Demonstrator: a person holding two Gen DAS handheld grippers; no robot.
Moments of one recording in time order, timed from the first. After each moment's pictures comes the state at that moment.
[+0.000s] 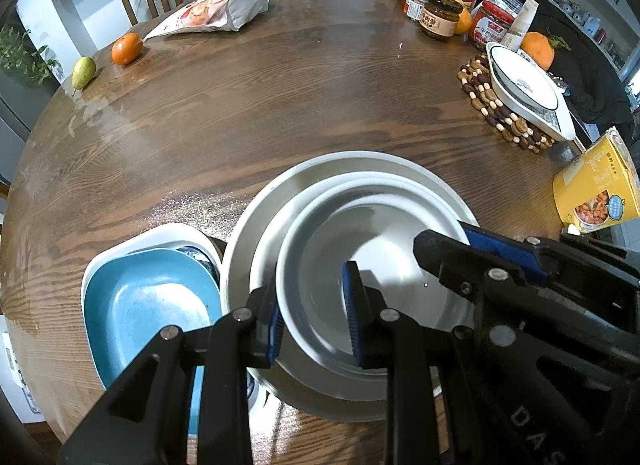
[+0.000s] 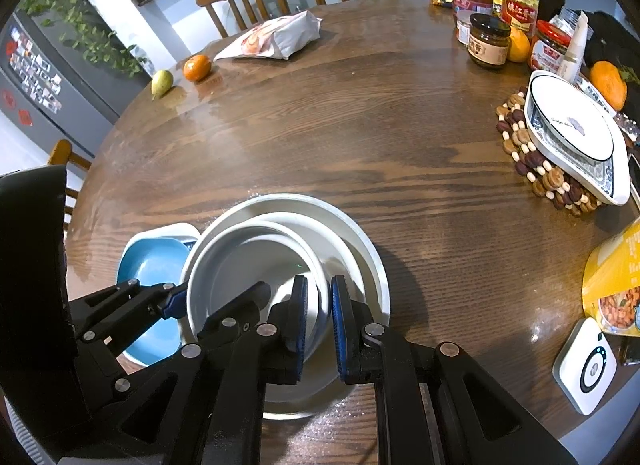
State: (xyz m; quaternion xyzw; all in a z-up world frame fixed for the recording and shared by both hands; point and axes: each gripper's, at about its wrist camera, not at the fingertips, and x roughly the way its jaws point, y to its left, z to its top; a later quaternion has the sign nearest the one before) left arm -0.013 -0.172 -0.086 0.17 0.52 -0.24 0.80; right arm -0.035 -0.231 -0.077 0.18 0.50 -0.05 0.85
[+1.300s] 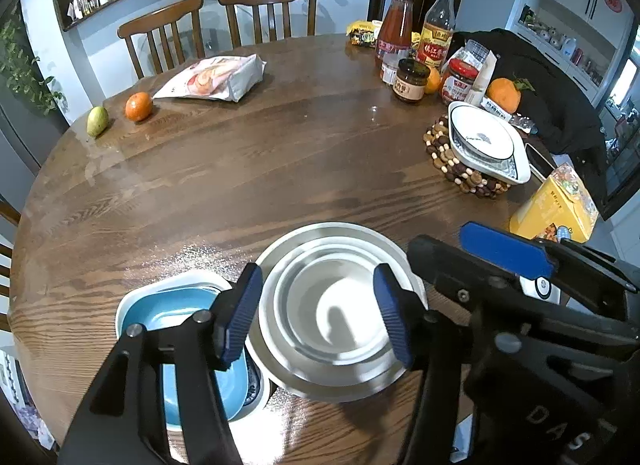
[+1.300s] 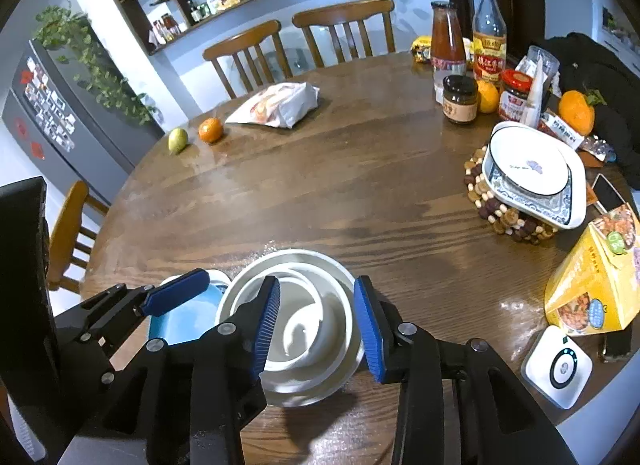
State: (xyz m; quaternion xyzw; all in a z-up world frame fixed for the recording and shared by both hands) left arm -0.036 -0.167 -0.021 0.14 0.45 -0.27 0.84; right arm -0.073 -0.236 -0.016 0.19 0.41 -0.07 0.89
